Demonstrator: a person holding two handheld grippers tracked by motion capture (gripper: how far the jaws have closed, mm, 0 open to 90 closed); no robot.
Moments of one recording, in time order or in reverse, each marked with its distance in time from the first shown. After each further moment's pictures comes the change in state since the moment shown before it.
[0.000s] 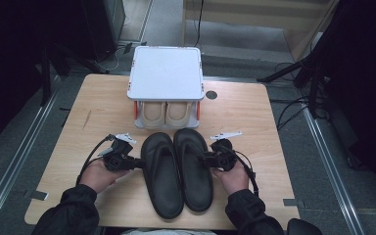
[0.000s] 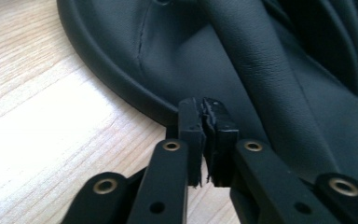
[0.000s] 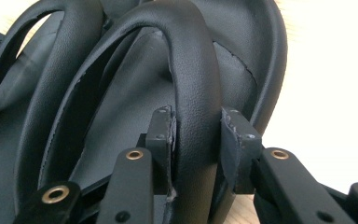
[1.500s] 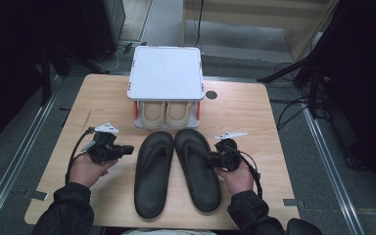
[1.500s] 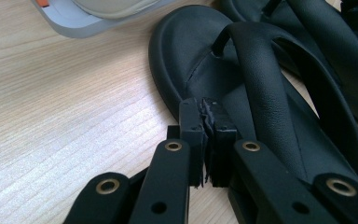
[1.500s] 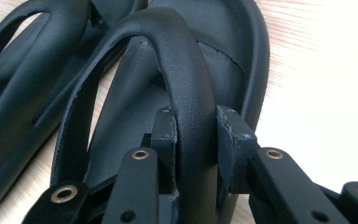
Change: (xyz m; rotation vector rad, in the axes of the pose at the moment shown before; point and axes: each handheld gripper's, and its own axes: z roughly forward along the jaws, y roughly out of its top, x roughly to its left) left arm 0.023 -0.004 -0.035 -0.178 0.103 -0.066; right arm -0.002 -0.001 -0.013 0.001 -0.034 0.024
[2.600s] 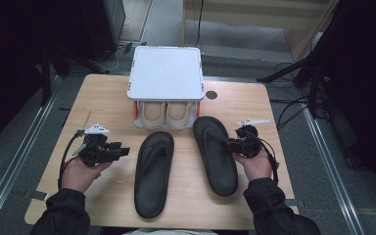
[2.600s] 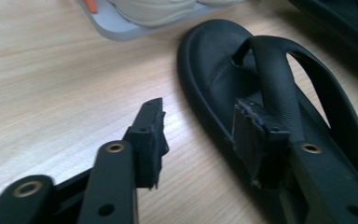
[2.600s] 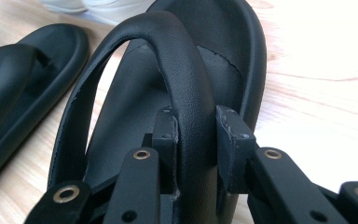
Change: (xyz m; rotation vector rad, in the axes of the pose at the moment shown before) left arm -0.001 -0.009 -0.019 -0.047 0.073 -0.060; right arm -0.049 0.021 -0.034 -0.053 -0.071 0.036
